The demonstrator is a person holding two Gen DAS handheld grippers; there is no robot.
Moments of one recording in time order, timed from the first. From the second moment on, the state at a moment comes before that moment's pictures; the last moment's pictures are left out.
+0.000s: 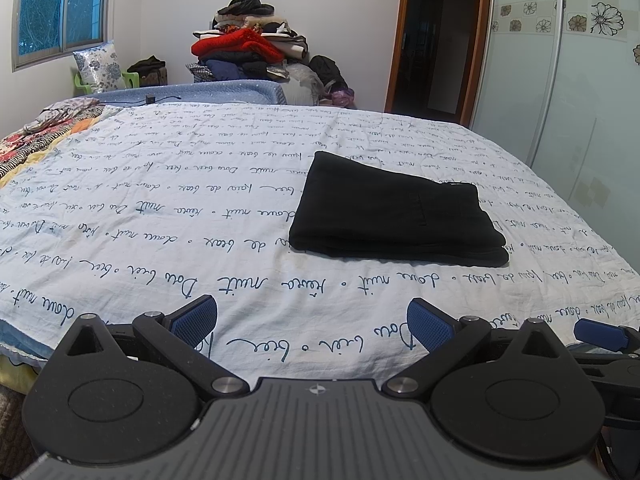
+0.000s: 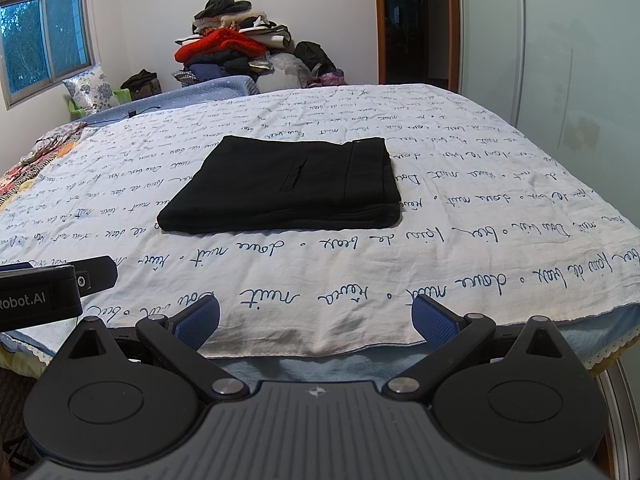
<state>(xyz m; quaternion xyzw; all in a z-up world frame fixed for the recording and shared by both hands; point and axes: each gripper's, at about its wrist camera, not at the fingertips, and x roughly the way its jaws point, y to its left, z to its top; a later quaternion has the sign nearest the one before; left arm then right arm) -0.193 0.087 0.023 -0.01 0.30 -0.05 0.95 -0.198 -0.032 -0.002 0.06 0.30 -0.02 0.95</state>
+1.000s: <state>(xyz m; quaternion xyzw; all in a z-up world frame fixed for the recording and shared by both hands) -0.199 0.096 0.030 -0.02 0.26 -0.07 0.96 -0.198 -0.033 -0.003 0.06 0.30 -0.02 0.95</state>
